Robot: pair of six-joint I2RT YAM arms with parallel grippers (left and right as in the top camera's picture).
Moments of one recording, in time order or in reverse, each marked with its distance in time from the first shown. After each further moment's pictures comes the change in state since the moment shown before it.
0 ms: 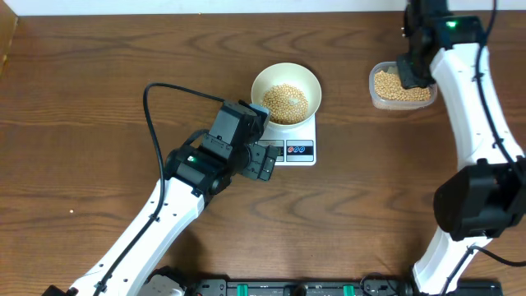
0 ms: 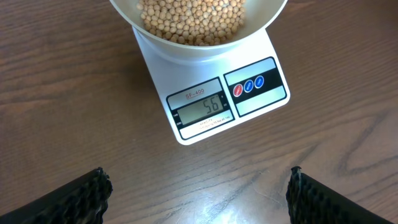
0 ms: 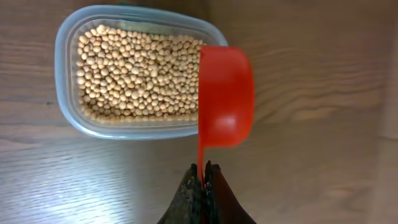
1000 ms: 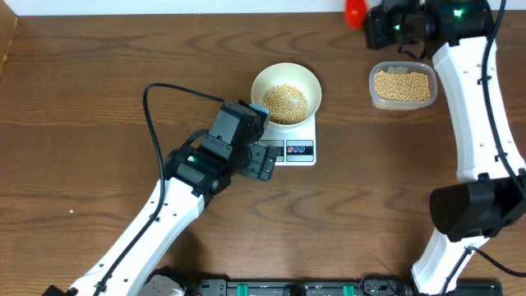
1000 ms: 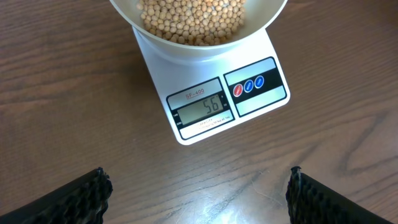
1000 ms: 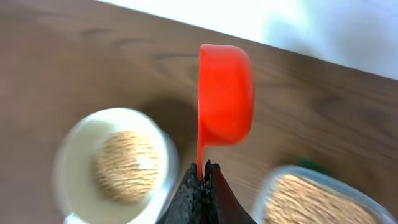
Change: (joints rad) left arm 0.000 0.000 0.000 0.000 0.000 0.000; right arm 0.042 -0.001 0.217 0.198 -0.710 -0.089
